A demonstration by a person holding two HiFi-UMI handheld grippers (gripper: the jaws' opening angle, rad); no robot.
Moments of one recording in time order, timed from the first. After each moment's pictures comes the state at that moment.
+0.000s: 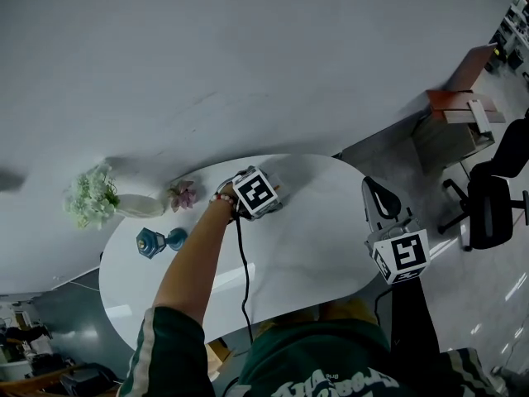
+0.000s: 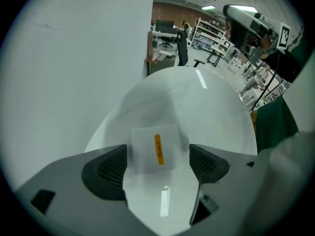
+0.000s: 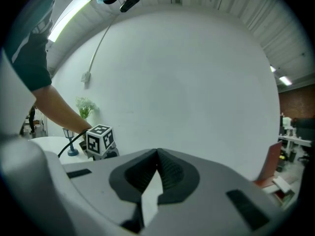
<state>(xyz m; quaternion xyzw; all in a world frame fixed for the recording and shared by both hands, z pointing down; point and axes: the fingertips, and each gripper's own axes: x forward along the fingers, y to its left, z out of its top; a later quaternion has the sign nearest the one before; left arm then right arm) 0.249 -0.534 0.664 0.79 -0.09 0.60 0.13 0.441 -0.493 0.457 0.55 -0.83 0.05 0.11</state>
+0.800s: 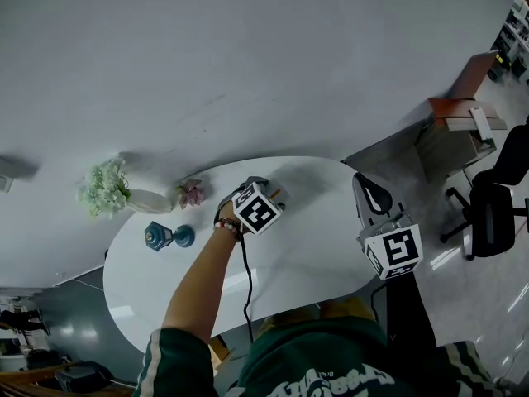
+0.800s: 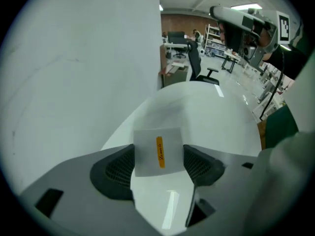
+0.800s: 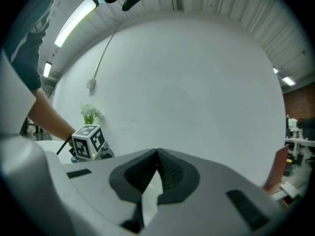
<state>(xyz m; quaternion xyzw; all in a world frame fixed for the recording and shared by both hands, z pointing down) 0.247 -0.522 0.614 0.80 -0.20 0.56 0.08 0.422 -0.492 0.430 0.53 -0.84 0.02 0.08</state>
